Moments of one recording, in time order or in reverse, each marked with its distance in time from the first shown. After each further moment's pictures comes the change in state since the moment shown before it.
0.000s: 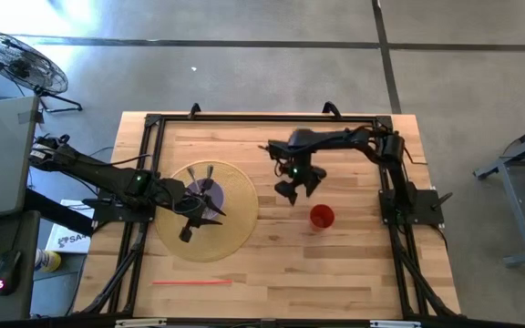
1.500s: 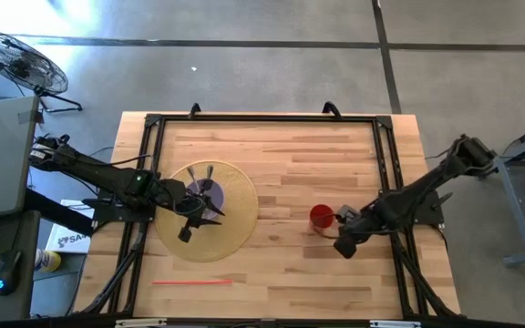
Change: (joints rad) left arm 0.000 0.000 0.000 -0.022 0.000 -0.001; right arm 0.857 -0.821 -0.859 0.542 0.537 0.832
